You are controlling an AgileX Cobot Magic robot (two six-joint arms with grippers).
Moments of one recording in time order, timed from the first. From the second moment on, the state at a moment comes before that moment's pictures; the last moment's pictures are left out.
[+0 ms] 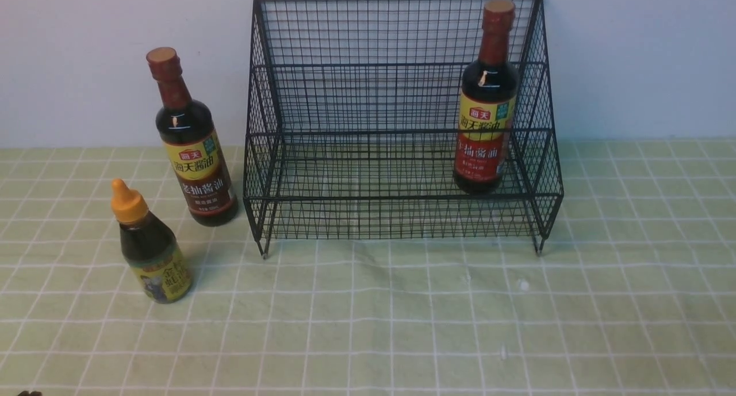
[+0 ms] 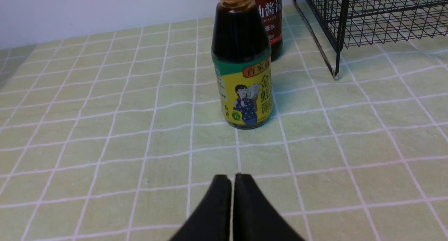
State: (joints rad) right arm 0.07 -0.01 0.02 -0.08 0.28 0.22; left arm -0.01 -0.02 0.03 -0.01 0.38 0.12
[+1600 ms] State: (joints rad) right arm 0.03 -0.01 0.02 -0.08 0.37 0.20; left arm -0.01 -0.02 0.03 -0.37 -0.11 0.01
